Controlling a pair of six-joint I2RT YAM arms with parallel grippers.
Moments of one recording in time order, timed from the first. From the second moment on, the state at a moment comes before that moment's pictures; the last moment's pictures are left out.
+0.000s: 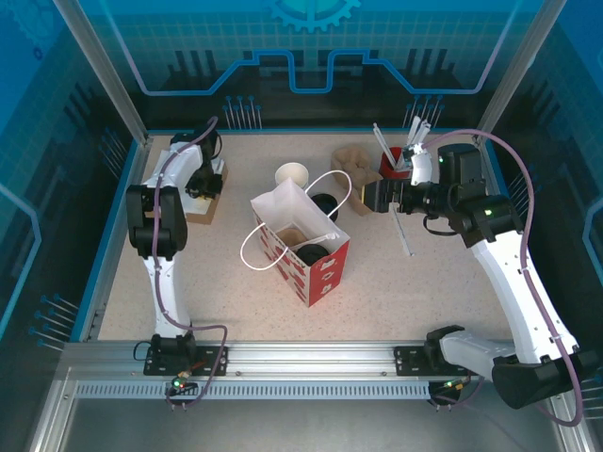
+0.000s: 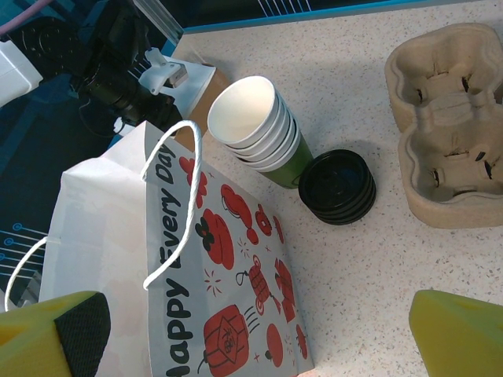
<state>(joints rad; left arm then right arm) 0.02 2.20 1.87 -1.13 -0.16 0.00 0.25 1.12 1.34 -0.87 -0.45 0.28</state>
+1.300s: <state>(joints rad) 0.06 1.71 1.53 -1.06 -0.07 -0.07 0.25 1.11 1.33 -0.85 -0.47 0.28</state>
